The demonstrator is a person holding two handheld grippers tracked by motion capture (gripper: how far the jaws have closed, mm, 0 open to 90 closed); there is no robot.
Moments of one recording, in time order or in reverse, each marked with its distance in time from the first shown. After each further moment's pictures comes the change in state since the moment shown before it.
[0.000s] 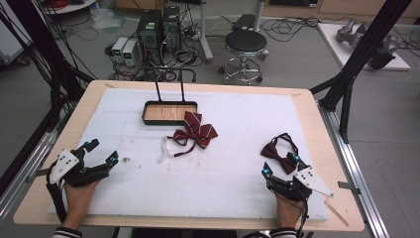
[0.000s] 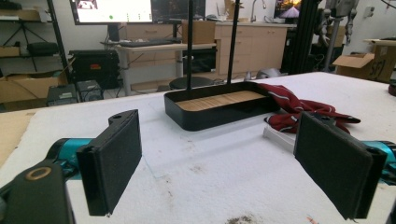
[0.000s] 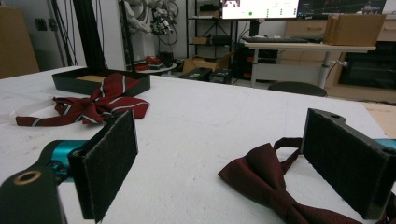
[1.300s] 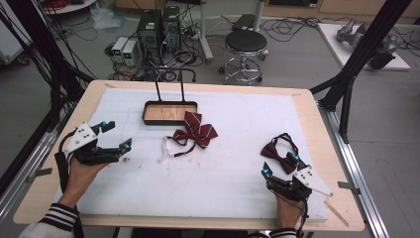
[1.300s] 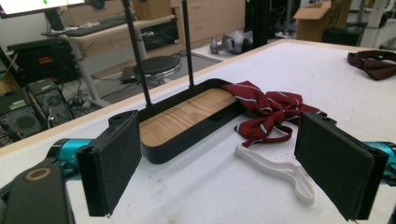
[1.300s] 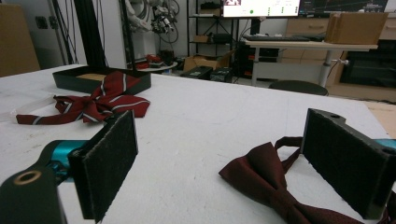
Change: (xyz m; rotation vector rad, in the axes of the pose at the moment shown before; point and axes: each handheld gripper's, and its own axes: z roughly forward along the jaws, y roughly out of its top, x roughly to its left) left arm -0.011 0.064 0.050 0.157 -0.183 0.138; right arm 0.000 0.000 0.001 0.008 0.004 0.000
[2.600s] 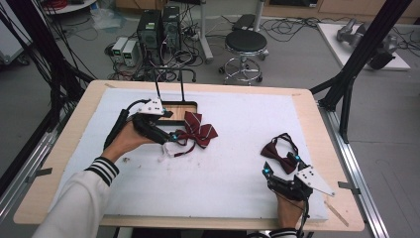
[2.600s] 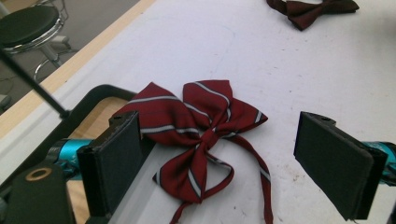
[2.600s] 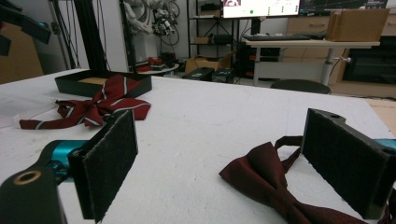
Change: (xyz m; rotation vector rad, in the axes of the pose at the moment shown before) left arm -0.036 0.062 0.144 0.328 -0.422 0.153; right arm -0.003 0.000 0.000 -0.006 0.003 0.024
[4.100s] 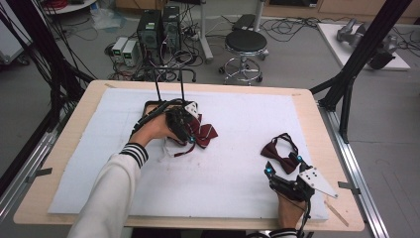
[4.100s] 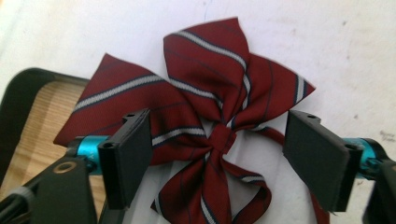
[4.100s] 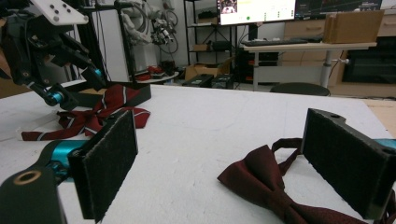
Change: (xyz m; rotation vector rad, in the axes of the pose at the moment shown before) left arm 0.013 0.025 0.092 0.448 -0.084 0.155; right arm -0.003 -0.001 -0.003 -0.035 -0.003 0.035
